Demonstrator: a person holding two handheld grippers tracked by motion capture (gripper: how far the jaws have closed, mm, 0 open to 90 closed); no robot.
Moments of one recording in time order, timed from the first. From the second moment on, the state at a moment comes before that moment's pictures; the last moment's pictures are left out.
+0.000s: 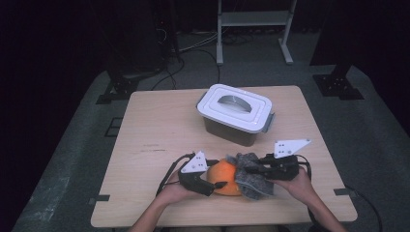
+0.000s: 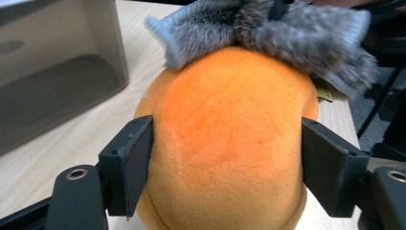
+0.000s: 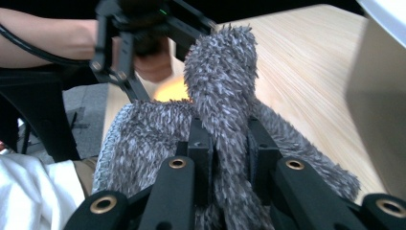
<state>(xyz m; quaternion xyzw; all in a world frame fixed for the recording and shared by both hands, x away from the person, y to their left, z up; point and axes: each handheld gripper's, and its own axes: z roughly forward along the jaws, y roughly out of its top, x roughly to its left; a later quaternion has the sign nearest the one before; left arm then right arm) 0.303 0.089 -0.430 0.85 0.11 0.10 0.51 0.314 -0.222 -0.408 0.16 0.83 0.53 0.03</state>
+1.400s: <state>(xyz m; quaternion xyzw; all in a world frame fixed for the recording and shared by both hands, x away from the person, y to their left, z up) 0.299 0.083 -0.426 0.85 0.12 0.12 0.50 0.307 -0.192 -0.380 0.11 0.85 0.51 0.06</state>
